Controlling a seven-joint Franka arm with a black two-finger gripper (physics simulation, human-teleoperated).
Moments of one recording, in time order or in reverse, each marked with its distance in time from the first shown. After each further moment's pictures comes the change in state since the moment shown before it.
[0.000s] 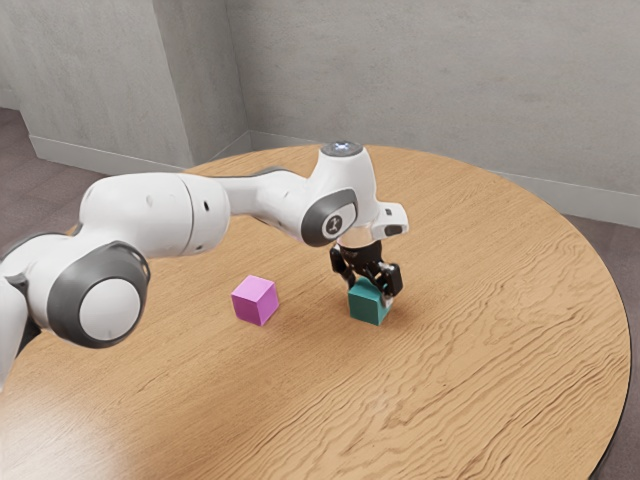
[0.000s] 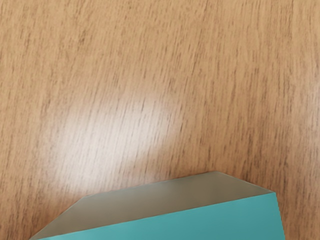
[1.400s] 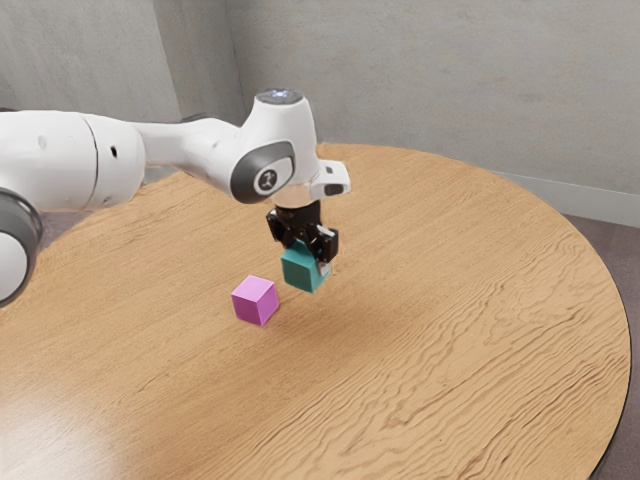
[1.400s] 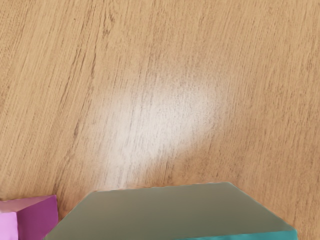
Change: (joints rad) arm 0.074 -0.397 0.013 -0.375 0.012 -0.031 -0.019
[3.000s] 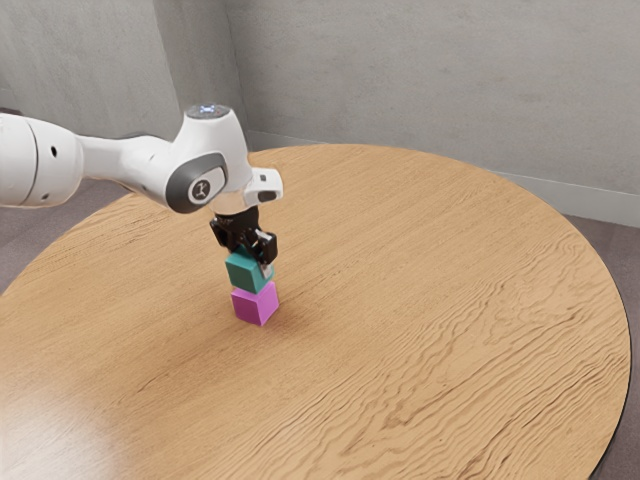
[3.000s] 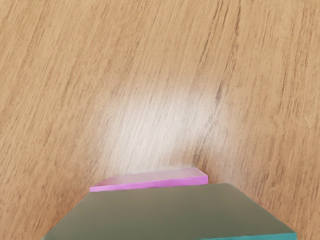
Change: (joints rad) arm 0.513 -0.045 -0.342 -0.218 0.149 0.126 0.058
